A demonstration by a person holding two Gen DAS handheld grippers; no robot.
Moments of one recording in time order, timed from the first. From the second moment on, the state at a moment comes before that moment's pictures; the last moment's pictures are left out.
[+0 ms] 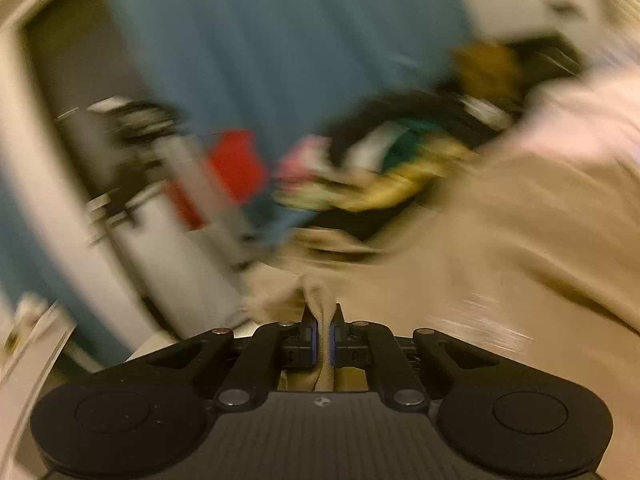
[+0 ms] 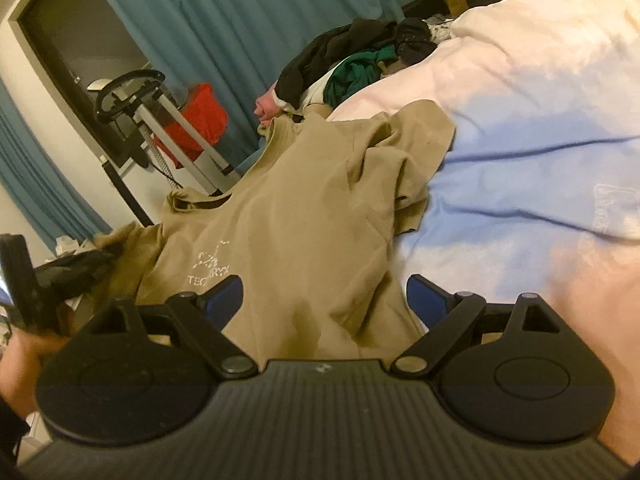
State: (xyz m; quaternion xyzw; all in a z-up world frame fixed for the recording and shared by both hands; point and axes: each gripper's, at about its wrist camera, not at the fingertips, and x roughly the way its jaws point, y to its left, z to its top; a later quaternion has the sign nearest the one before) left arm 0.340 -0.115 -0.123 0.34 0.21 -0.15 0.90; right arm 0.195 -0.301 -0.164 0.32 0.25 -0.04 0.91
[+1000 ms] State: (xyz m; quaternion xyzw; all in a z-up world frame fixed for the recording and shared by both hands) left arm 0.479 -0.022 -0.103 -0.01 0.37 -0.10 0.92; right arm 0.204 -0.296 -0.181 0.32 0.26 -0.05 0.91
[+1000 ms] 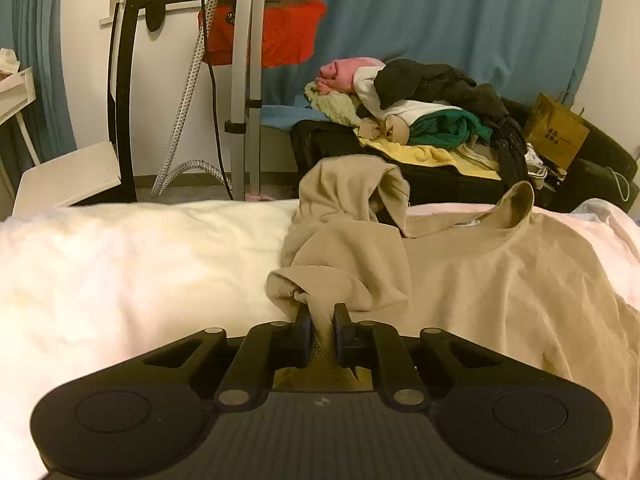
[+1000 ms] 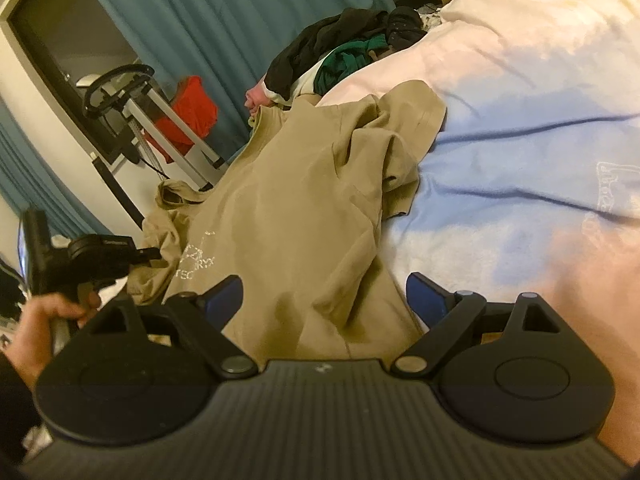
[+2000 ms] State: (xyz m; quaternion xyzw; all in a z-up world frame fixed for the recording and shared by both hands) left arm 0.401 0.188 -0.107 -0.34 0.35 0.04 0.87; right arm 0.204 -0.284 -0.181 0.29 0.27 -0.05 0.92
